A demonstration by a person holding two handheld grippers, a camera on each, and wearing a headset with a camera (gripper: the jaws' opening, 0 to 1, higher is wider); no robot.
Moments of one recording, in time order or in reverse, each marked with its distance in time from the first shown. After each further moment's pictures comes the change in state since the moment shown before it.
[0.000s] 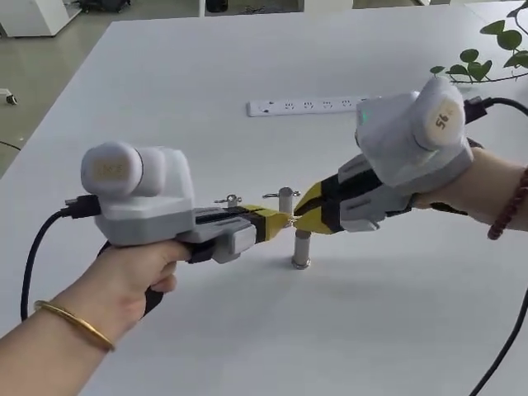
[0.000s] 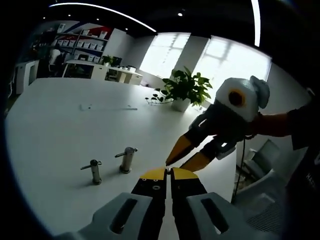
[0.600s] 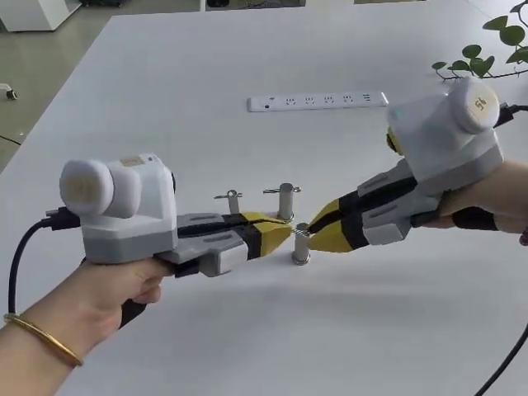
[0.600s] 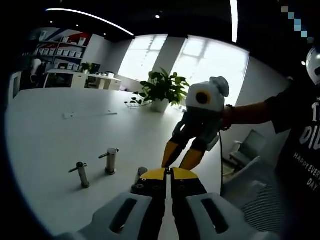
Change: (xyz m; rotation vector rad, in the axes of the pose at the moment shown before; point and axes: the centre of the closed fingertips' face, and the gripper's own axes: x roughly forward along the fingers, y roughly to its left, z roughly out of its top) left arm -0.013 -0.031 -0.010 0.107 -0.016 -0.187; right arm -0.011 0.036 -0.011 0.189 -0.074 0.179
